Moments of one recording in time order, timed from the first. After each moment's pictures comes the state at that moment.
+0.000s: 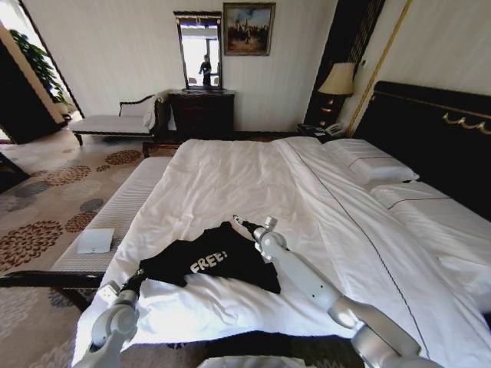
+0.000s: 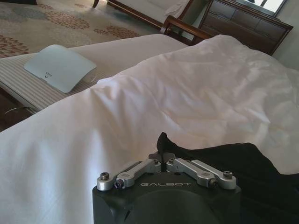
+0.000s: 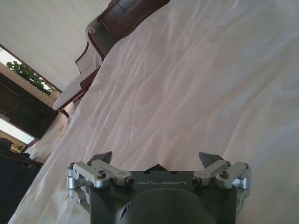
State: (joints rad) left arm 1.53 -1.22 -0.70 -1.89 -0.90 0.26 -0.39; right arm -0.56 1.28 -0.23 1.25 1.36 -0.17 0.29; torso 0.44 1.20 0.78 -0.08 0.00
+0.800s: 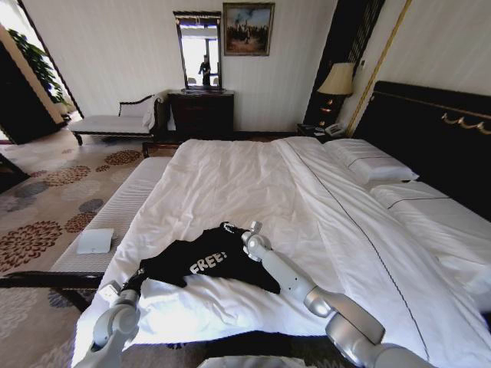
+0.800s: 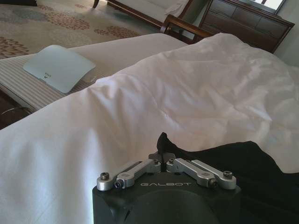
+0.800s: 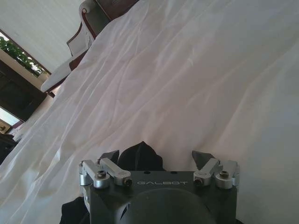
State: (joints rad) left arm 1.52 -1.22 -0.69 -1.88 -0.89 0.26 -0.41; right arm -0.50 1.40 -0.26 1.01 1.24 -0.16 0.21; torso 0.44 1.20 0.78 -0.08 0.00
